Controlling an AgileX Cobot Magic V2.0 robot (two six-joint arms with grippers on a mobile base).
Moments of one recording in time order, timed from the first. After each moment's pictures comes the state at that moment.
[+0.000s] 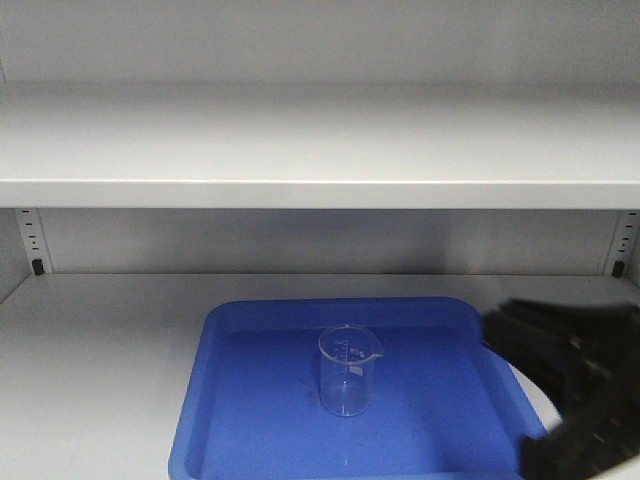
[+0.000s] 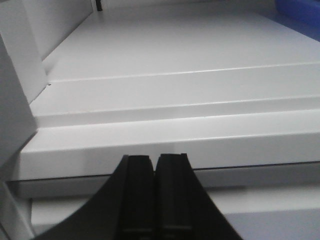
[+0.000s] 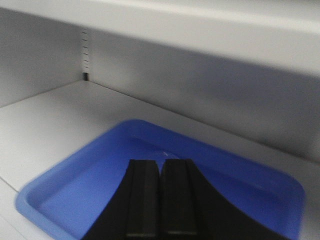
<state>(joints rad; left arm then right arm) -0.07 -0.02 0.03 0.17 0.28 -0.18 0.50 0.84 -0.78 0.26 0.18 -0.27</state>
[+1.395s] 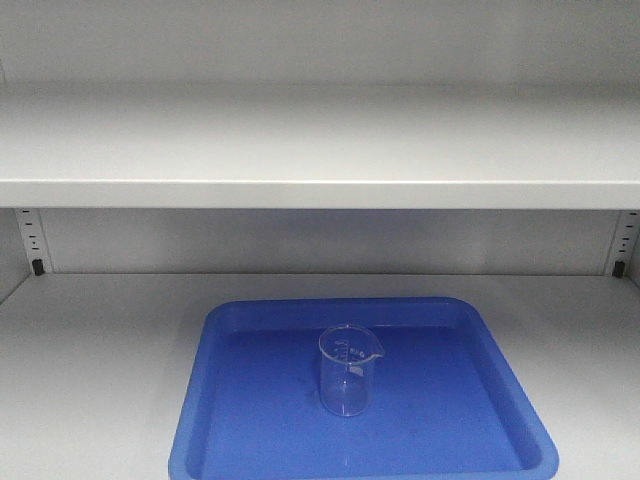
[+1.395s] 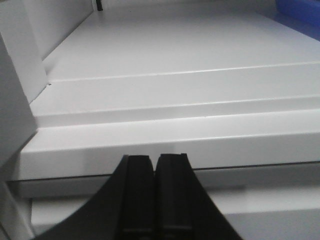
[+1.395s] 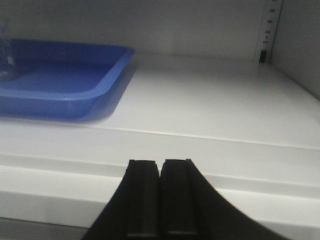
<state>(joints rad) -0.07 -0.02 0.03 0.17 0.28 -0.18 0.07 0.02 0.03 0.16 0.07 -0.21</state>
